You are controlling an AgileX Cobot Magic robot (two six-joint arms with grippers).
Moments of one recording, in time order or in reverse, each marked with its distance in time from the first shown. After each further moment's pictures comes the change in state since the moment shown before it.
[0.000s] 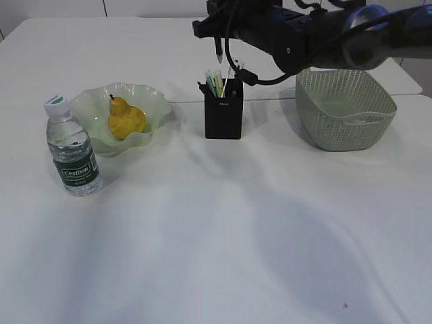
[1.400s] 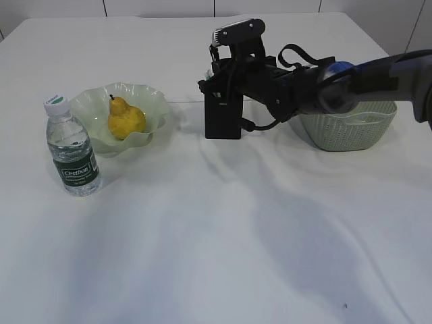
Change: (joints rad) left arm 0.000 0.000 0.000 0.000 -0.013 0.000; right arm -0.023 0.180 0.002 0.000 -0.034 -0.002
